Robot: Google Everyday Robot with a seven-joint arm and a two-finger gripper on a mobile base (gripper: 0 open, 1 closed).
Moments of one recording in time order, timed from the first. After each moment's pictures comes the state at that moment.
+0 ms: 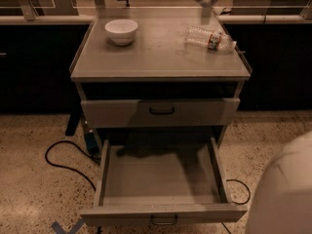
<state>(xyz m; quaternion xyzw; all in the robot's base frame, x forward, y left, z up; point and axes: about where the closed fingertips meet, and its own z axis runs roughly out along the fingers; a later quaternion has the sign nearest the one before) 0.547 -0.026 1.137 -0.74 0.52 0.17 0.40</state>
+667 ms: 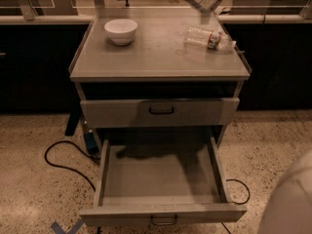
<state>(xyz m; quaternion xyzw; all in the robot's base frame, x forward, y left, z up) 0.542 -0.029 1.128 -0.73 0.52 0.18 0.40</state>
